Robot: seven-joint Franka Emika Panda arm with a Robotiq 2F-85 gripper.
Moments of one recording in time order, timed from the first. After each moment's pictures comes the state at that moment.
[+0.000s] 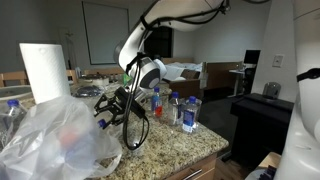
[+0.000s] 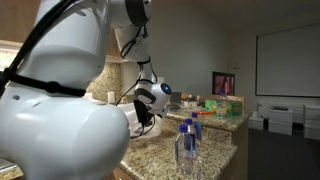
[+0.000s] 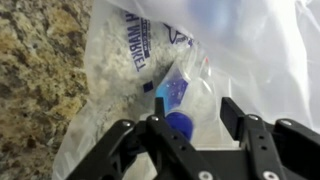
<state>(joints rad) 0.25 0.26 0.22 -2.19 1.53 2.59 -0.50</state>
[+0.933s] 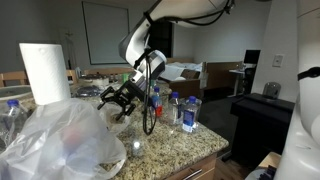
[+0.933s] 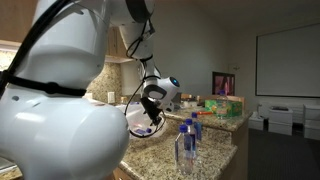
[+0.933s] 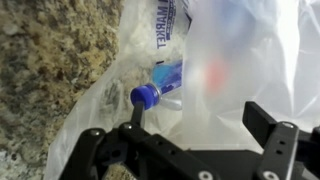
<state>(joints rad) 0.22 0.23 0.15 -2.17 1.22 2.48 -0.46</state>
